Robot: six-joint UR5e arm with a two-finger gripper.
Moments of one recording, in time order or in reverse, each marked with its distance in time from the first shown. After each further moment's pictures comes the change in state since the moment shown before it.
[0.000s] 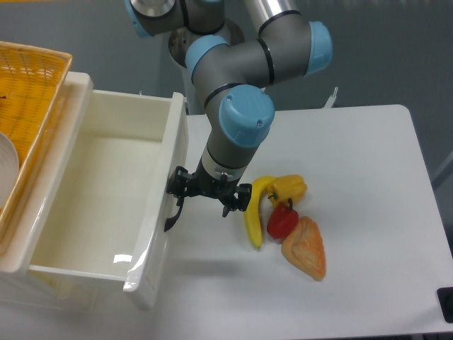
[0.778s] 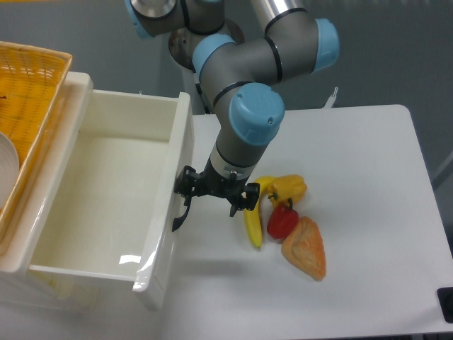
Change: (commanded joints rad) arm 0.026 -0.002 0.000 -0.002 -0.006 0.017
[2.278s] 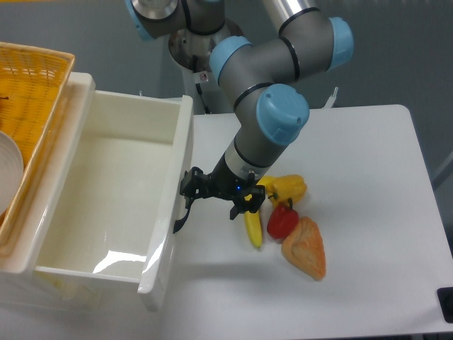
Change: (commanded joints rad) arm 0.063 0.002 -0.012 0.000 -0.156 -0.002
